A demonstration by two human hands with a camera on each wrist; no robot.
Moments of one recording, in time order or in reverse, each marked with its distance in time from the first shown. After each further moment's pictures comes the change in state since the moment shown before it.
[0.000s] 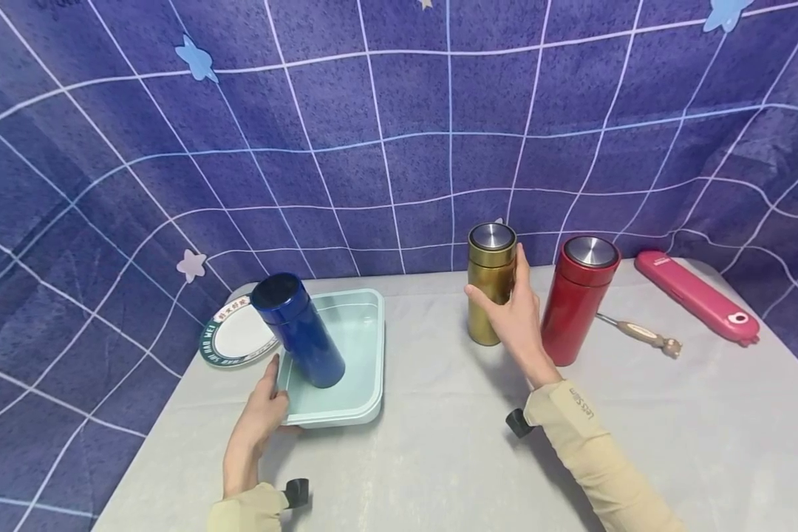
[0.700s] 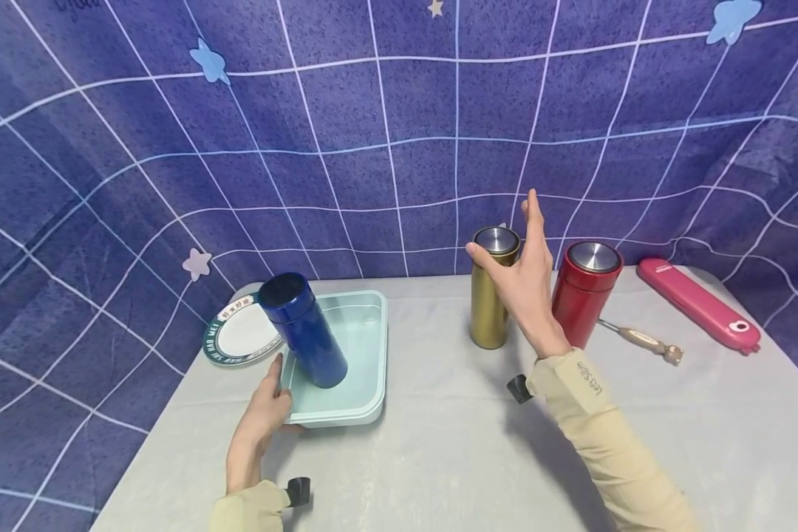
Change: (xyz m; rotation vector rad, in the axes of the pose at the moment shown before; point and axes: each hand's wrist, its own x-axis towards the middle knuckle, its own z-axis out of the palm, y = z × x) left_hand 0.000 -0.003 -0.001 -0.011 -0.006 0.023; right_hand 0.031 -0.058 -0.015 0.020 0.132 -0.291
